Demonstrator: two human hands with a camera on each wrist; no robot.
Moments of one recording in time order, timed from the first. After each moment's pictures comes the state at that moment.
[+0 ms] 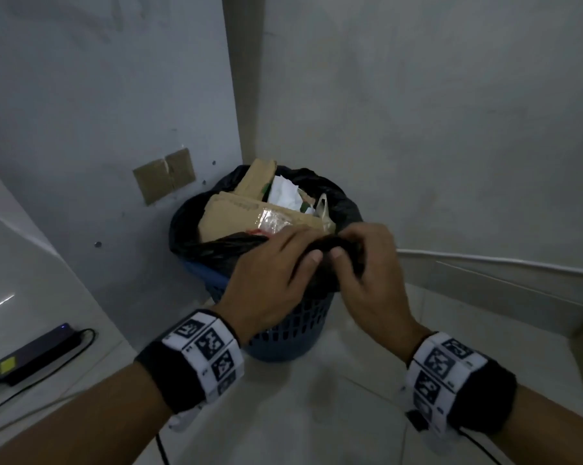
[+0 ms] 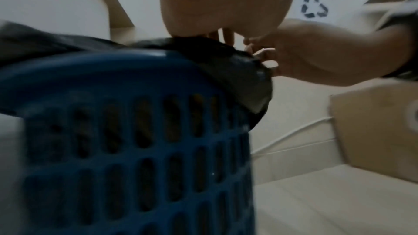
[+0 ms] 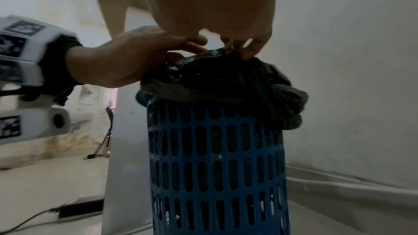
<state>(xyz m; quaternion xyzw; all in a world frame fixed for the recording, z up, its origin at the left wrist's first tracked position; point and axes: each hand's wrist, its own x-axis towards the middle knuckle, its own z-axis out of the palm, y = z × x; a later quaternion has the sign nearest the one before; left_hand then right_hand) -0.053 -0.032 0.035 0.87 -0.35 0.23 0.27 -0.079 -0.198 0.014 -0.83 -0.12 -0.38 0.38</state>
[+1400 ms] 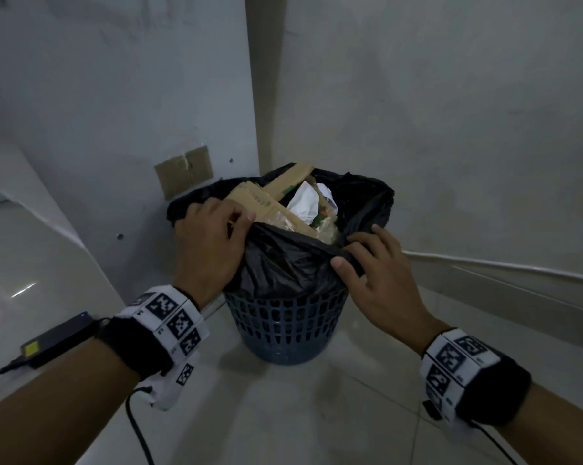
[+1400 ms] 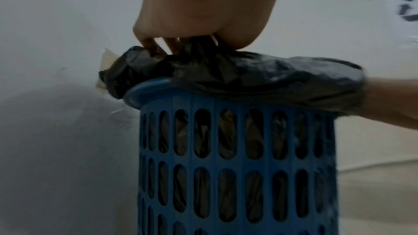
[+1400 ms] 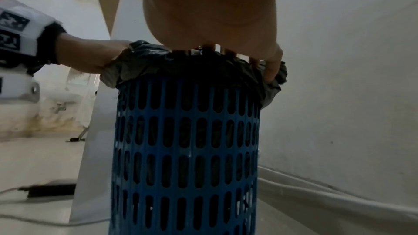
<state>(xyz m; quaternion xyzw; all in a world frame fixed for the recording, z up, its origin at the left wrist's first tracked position) -0.009 0.039 0.041 0.91 -0.11 0.31 0.26 -0.060 -0.212 -0.003 -0.94 -0.11 -0.26 0.21</state>
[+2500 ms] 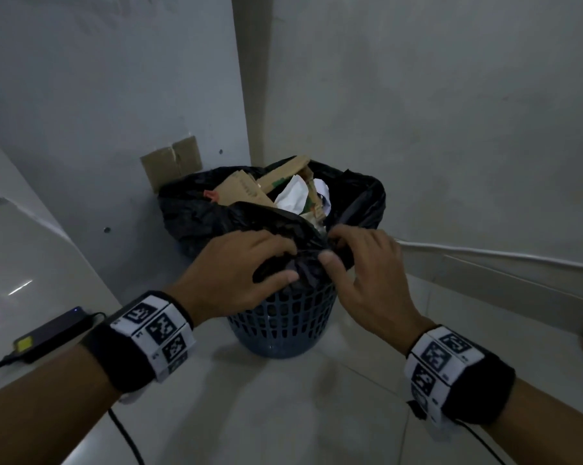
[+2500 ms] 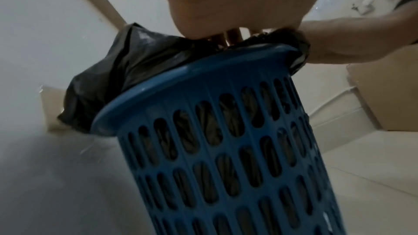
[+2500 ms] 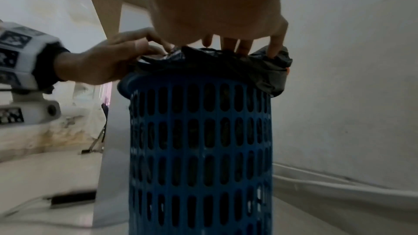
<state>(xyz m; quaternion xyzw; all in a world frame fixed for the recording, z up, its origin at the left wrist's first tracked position) -0.048 0.018 0.042 0.86 -0.43 0.22 0.16 -0.082 -0.201 0.005 -0.91 -0.13 -0.32 0.24</state>
